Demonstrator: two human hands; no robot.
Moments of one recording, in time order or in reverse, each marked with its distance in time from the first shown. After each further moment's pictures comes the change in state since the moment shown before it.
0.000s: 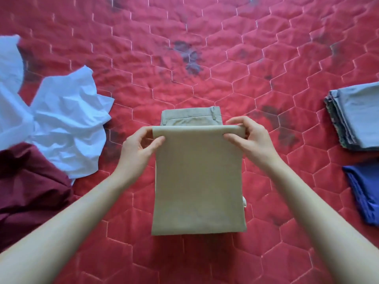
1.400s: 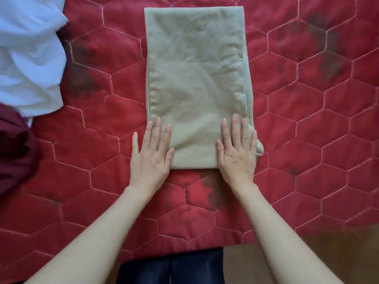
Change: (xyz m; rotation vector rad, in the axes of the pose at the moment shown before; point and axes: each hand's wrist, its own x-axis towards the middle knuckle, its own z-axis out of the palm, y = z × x) left_hand -0.115 -0.163 0.083 1.031 -0.250 0.084; right_hand -0.126 0.157 0.158 -0.989 0.085 0.009
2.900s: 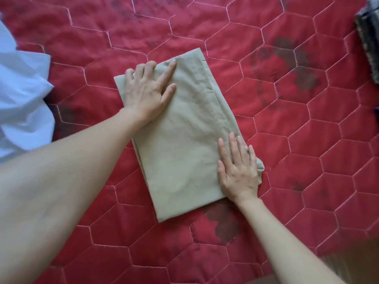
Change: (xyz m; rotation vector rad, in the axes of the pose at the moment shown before) left_hand 0.247 -0.015 -0.077 0.143 0.202 0.222; right_hand 0.025 0.011 0.013 0.089 0.161 0.019
